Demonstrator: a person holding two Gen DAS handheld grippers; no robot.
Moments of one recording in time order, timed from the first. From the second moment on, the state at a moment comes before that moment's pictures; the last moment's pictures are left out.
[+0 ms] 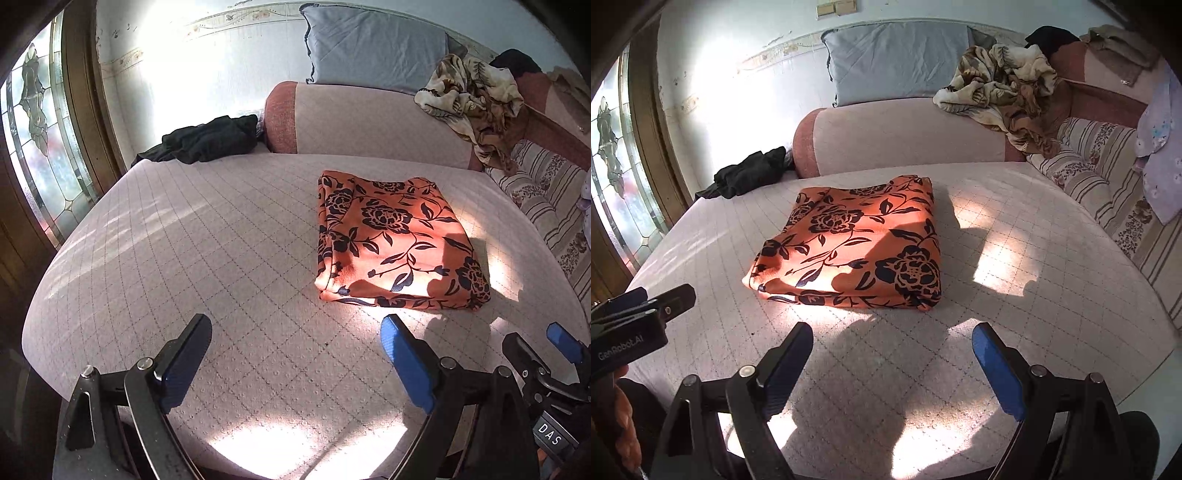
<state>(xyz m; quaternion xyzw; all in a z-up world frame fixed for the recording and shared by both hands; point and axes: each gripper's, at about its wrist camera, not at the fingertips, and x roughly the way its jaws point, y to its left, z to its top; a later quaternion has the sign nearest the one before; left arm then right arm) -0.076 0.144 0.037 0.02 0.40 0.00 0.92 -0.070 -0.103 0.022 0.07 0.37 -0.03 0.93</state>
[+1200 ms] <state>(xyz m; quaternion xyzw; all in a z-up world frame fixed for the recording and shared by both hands) -0.075 0.126 0.022 0.04 0.41 0.02 0.91 -0.061 -0.120 0.007 0.07 0.38 -0.06 0.92</state>
